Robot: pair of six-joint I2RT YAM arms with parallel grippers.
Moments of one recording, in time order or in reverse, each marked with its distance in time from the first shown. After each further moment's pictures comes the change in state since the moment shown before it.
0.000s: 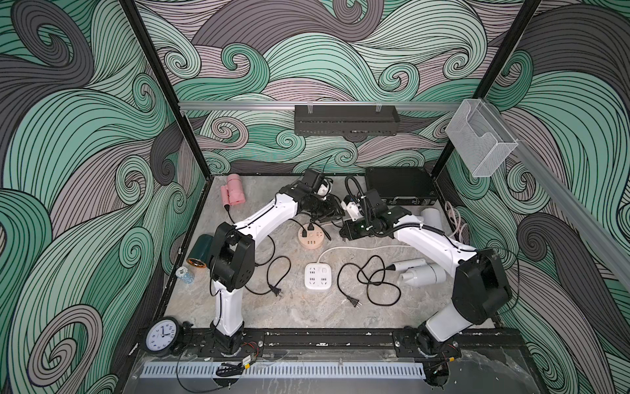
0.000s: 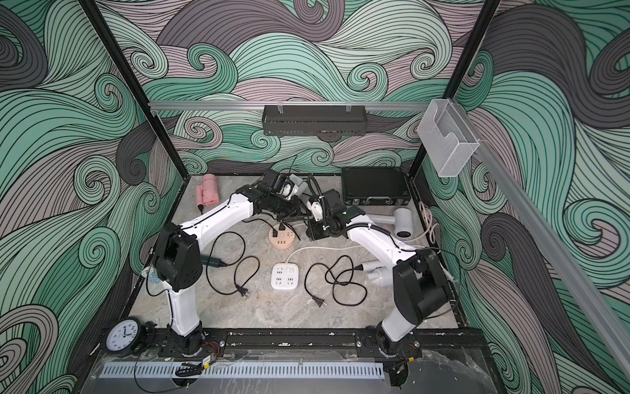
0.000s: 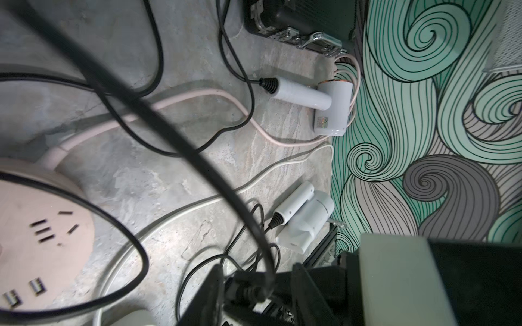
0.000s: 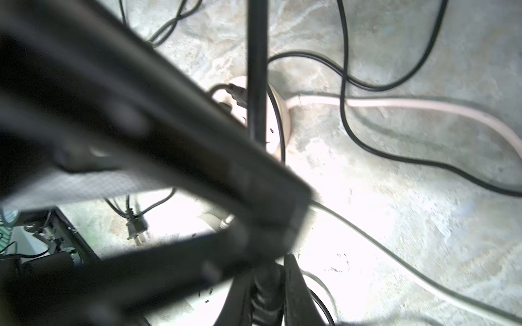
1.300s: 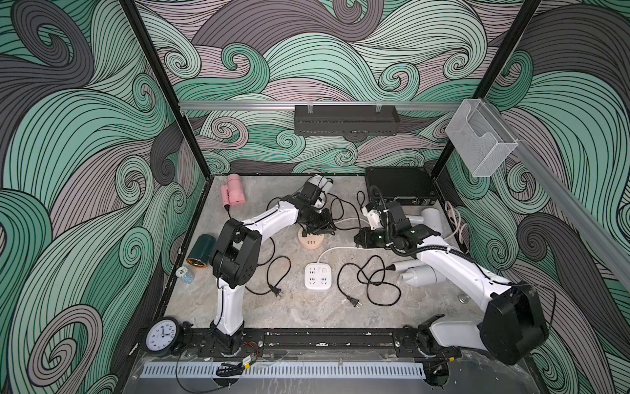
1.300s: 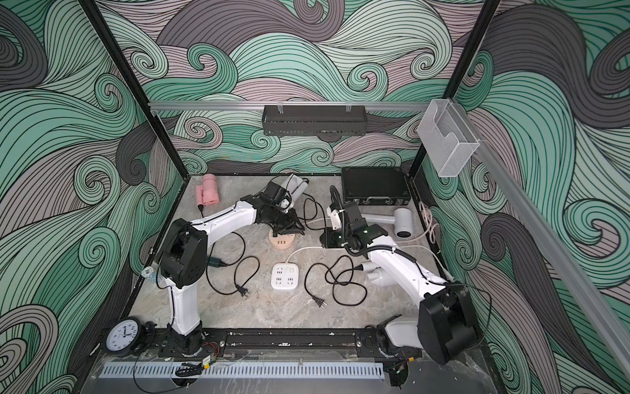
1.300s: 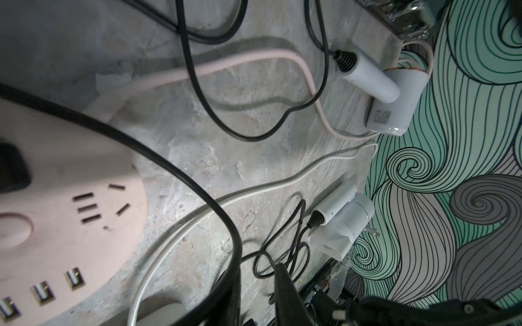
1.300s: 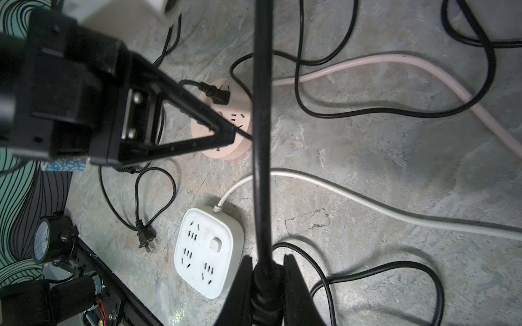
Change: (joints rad) left arm 0.008 0.067 -0.113 0.058 -0.011 -0.043; right arm -0.053 -0.258 -0.246 0.082 0.000 0.161
